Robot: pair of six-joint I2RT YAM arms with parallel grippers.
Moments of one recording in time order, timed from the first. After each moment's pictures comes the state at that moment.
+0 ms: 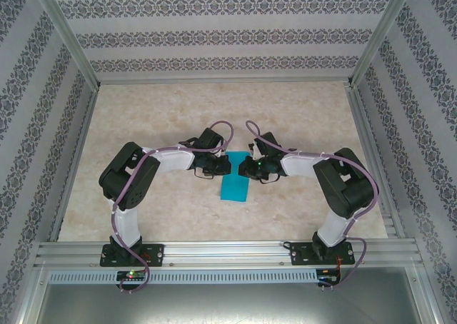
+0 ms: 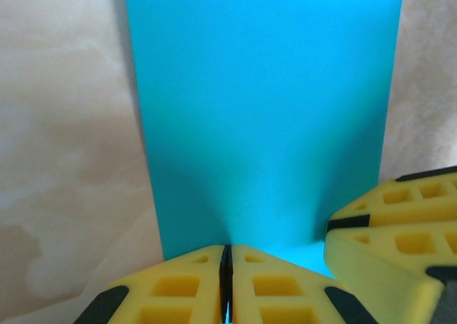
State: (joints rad) left arm -0.60 1.91 1.08 -0.23 0.37 -0.60; right arm 0.50 1.74 0.81 -0.11 -0.46 0.69
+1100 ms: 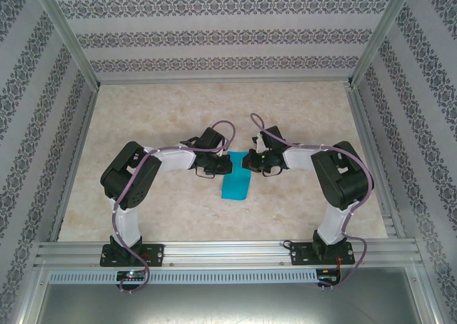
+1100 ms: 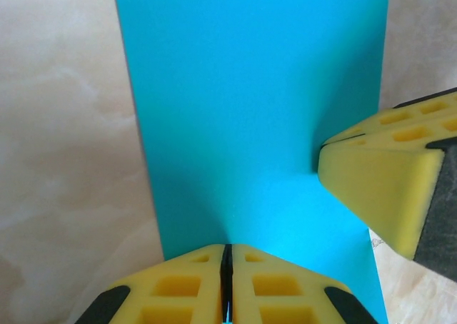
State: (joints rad) left arm -0.60 1.93 1.10 -0.22 0.36 -0.57; right arm 0.40 1.81 0.86 -0.07 -0.53 0.63
